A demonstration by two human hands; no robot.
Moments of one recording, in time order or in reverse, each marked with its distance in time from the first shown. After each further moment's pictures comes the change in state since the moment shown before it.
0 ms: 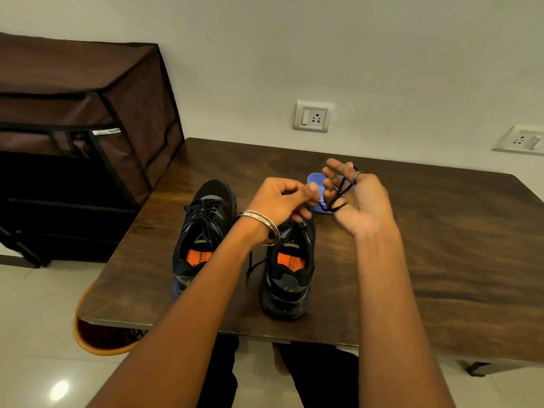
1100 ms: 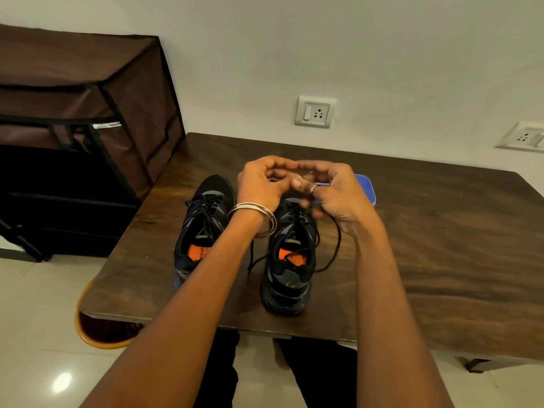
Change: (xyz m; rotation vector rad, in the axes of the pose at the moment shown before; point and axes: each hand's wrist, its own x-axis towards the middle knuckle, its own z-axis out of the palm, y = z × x) left_hand 0.015 -0.011 -0.019 0.038 0.296 0.177; right_hand -0.002 0.014 0.007 -0.804 -0.378 -0.308
